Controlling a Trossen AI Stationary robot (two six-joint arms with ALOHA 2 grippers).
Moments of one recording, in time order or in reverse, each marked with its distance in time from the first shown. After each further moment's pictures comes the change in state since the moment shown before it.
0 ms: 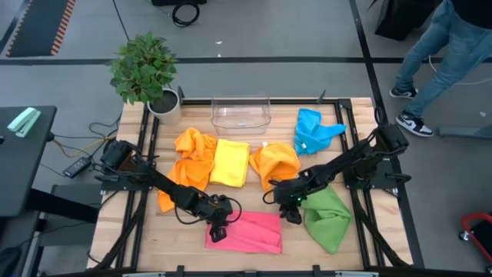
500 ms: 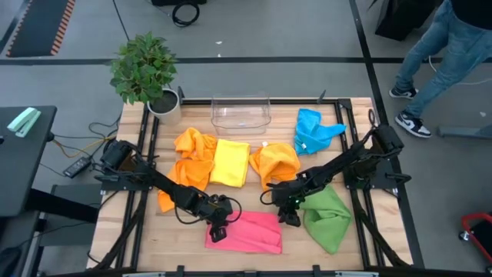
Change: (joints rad) left arm 0.005 0.000 0.000 0.000 0.000 0.001; right arm 0.004 0.059 0.002 0.107 -0.092 0.034
